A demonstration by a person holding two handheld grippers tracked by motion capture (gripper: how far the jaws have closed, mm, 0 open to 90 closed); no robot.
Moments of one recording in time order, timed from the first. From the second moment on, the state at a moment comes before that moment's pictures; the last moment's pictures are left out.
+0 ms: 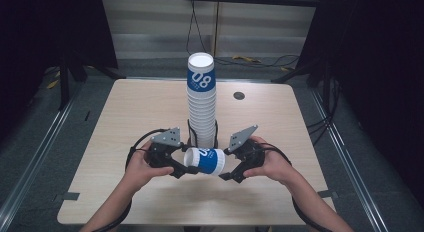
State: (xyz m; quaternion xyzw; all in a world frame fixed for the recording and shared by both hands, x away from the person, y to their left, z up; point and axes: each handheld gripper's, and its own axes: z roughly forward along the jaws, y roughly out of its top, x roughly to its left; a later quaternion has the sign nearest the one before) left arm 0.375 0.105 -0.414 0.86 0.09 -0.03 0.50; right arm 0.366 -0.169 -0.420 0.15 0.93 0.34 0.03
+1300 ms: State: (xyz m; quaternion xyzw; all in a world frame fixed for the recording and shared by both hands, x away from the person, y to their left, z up) left arm 0.378 0.115 -0.413 0.84 0.11 -0.02 0.53; right arm 0.355 -0.178 -0.450 0.23 0.86 0.45 0.05
